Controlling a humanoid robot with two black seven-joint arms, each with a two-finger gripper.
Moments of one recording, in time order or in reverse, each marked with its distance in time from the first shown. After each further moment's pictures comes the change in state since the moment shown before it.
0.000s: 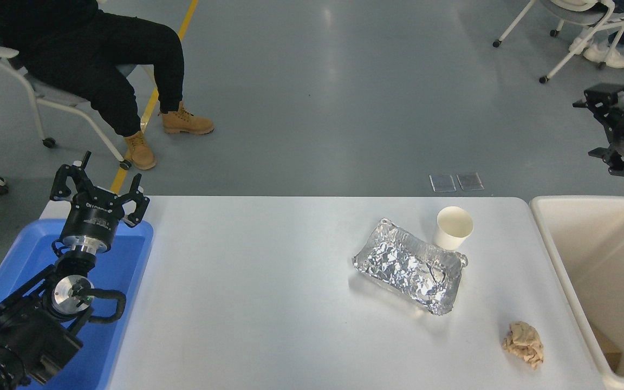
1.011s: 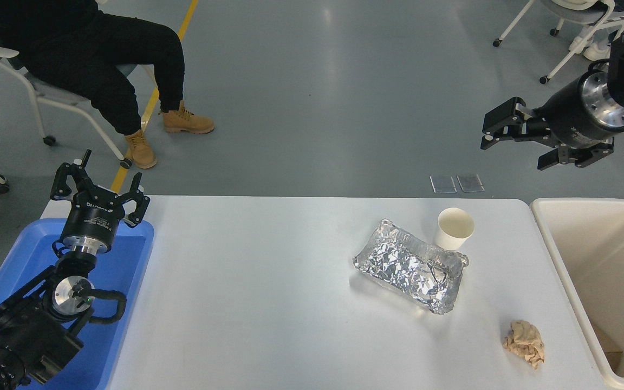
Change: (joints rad) left arm 0.000 0.000 0.001 0.000 0.000 0.000 0.000; right arm 0.544 0.235 -0.200 0.472 -0.238 0.482 -0.021
